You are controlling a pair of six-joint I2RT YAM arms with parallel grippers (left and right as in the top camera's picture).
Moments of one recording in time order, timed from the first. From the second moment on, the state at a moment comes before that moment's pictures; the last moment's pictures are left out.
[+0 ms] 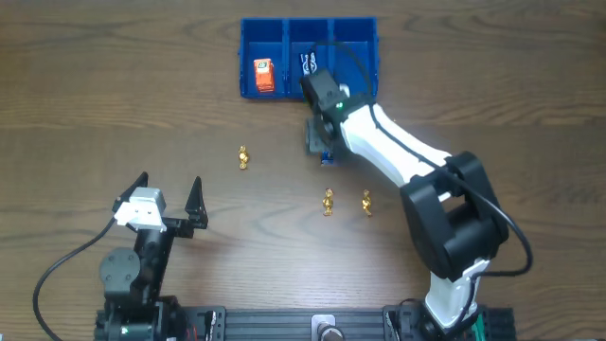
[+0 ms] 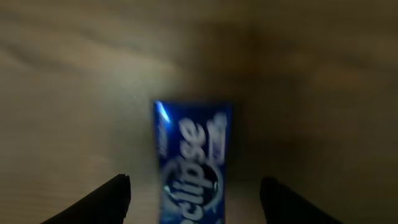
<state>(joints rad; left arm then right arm) 0.00 0.01 0.02 -0.11 0.16 -0.08 0.52 1.96 1.32 -0.69 0.09 0.49</state>
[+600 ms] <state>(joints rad) 0.00 0.01 0.02 -0.11 0.16 -0.08 0.52 2.00 1.30 -0.65 0.06 0.52</state>
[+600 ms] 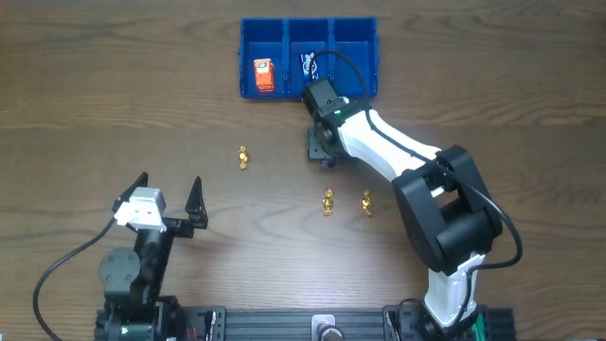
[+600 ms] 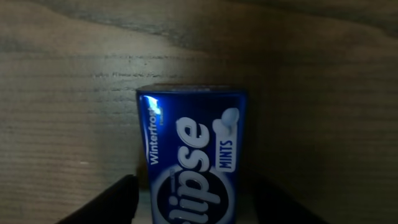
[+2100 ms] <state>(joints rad) 0.00 0.01 0.02 -0.11 0.16 -0.08 0.48 2.24 2.15 -0.82 0.24 0.41</state>
